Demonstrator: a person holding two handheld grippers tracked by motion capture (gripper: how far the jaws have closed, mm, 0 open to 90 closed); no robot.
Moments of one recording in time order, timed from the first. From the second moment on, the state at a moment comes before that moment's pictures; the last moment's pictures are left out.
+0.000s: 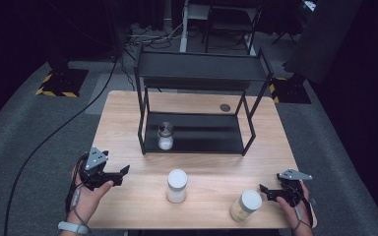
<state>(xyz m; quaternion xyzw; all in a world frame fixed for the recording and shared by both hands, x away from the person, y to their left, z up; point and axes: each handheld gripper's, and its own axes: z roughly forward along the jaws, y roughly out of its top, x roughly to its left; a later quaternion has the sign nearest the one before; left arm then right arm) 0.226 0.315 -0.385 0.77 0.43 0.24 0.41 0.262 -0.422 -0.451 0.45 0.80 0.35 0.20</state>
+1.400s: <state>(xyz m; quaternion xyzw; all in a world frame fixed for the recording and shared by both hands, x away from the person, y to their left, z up) 0.222 0.322 -0.450 0.78 0.49 0.20 0.34 0.262 -0.422 -0.451 0.45 0.80 0.35 0.20</state>
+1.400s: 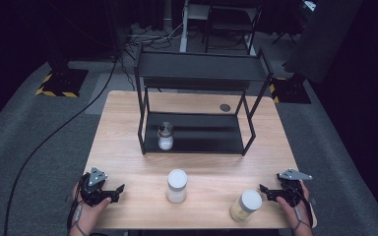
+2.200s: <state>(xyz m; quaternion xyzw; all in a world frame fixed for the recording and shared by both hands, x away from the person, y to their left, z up) 0.227 0.319 -0.450 0.78 0.49 0.19 0.33 0.264 -0.423 -0.450 0.45 0.80 0.35 0.20</state>
